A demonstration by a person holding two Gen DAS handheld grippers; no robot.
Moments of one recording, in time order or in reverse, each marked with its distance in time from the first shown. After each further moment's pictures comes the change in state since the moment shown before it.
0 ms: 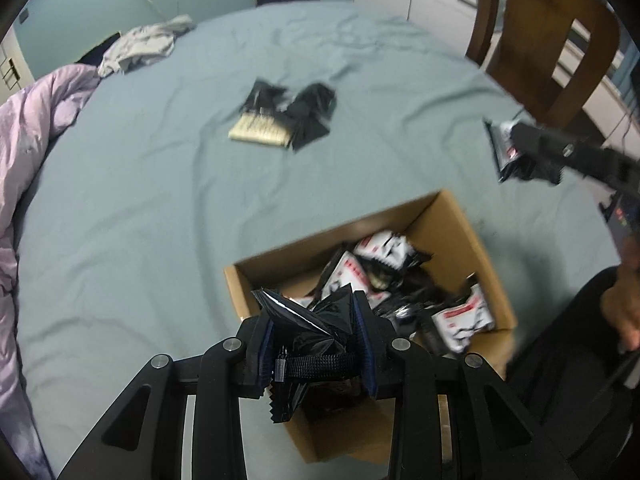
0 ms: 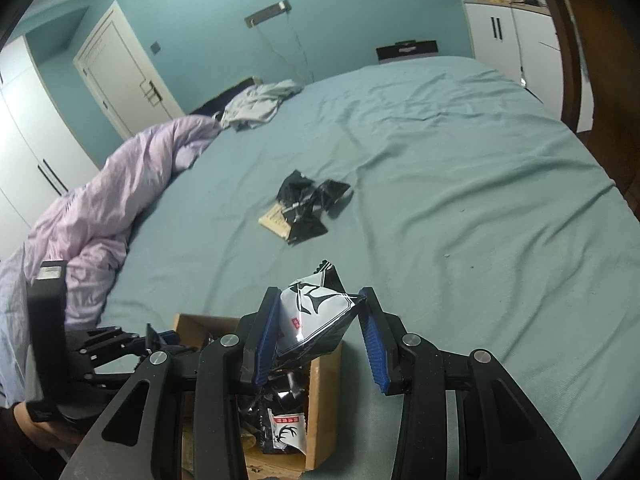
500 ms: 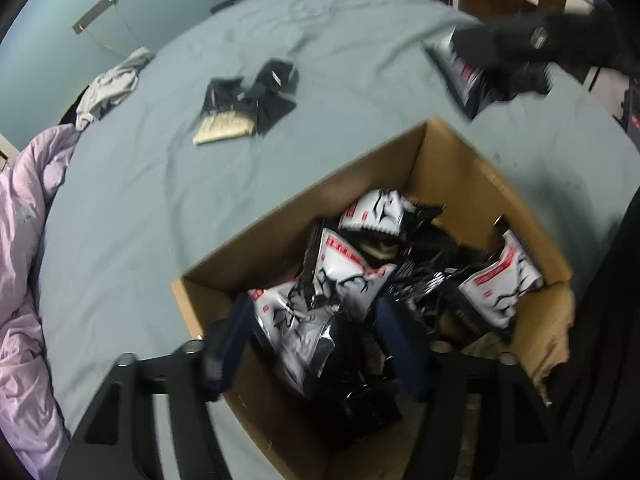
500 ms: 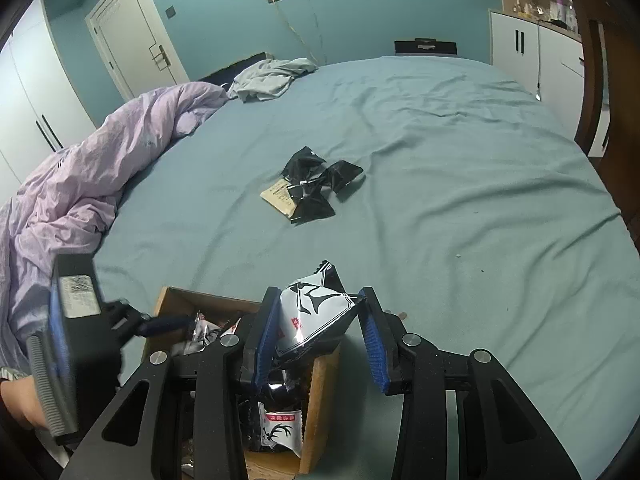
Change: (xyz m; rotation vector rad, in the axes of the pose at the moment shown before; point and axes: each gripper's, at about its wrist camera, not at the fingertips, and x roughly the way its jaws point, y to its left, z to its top) left arm 0.023 -0.037 -0.012 0.245 -0.004 0.118; right arm 0.022 0.028 0.002 -0.114 0.047 -0.049
